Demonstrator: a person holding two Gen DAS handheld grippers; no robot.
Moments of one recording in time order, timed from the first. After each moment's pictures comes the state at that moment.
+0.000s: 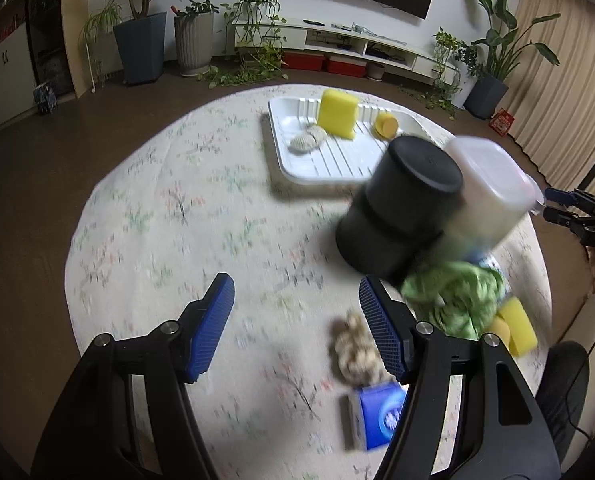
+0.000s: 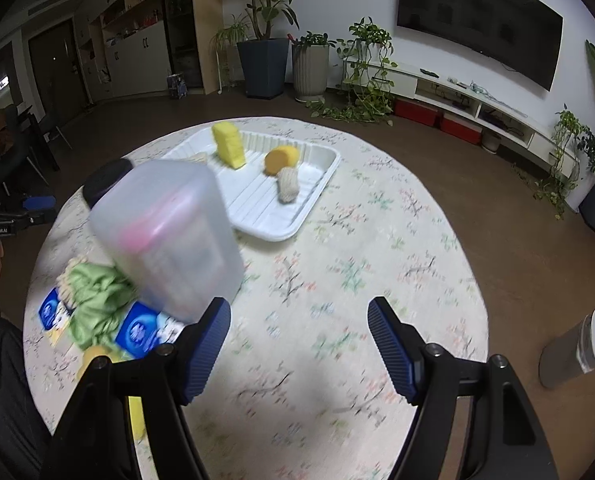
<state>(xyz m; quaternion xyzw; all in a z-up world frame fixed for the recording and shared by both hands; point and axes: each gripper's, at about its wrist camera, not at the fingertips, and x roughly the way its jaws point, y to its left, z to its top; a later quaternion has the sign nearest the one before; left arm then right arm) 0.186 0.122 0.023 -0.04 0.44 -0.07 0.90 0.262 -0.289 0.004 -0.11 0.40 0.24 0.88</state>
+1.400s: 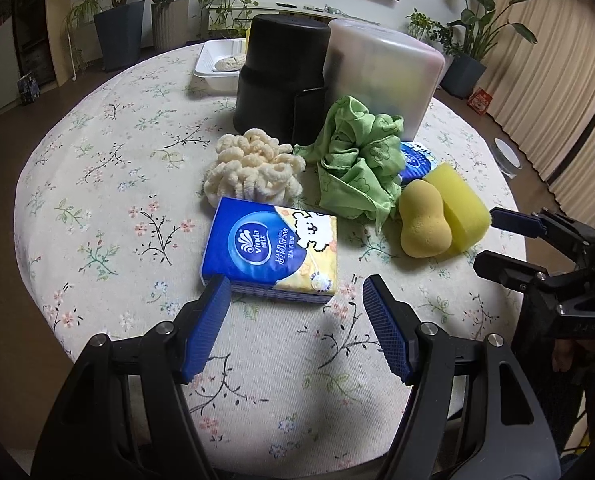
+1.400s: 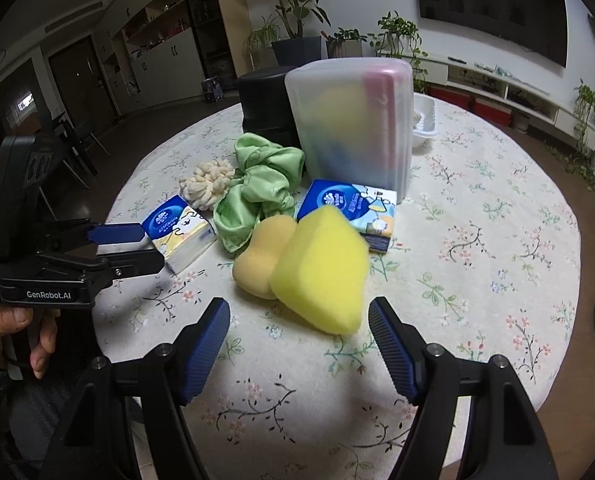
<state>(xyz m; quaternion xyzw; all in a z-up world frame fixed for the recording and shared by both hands) 0.089 0.033 -0.033 -0.04 0.45 -0.10 0.89 0.103 -0.207 -0.064 -0.06 0.40 0.28 0.87</state>
